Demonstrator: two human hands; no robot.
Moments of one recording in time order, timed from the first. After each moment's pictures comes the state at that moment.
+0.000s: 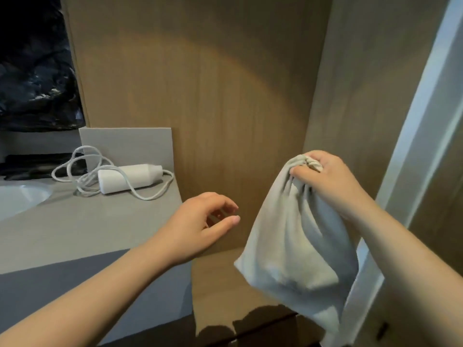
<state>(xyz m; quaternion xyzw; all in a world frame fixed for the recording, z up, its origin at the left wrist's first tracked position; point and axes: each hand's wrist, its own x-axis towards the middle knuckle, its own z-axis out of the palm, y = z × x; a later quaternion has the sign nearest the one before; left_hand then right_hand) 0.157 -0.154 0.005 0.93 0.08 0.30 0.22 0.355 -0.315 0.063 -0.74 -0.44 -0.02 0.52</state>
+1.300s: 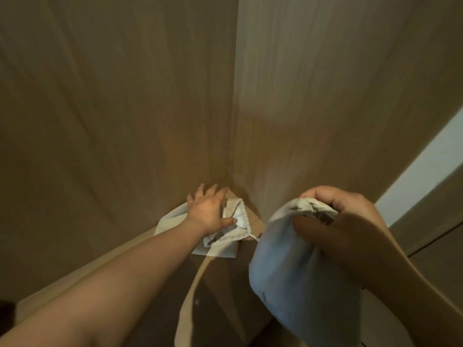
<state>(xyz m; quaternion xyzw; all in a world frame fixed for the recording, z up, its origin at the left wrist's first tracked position) 0.680 -0.037 -0.357 0.98 0.15 -0.05 0.12 0.650 -0.289 -0.204 -0.87 -0.24 0.03 0.42</state>
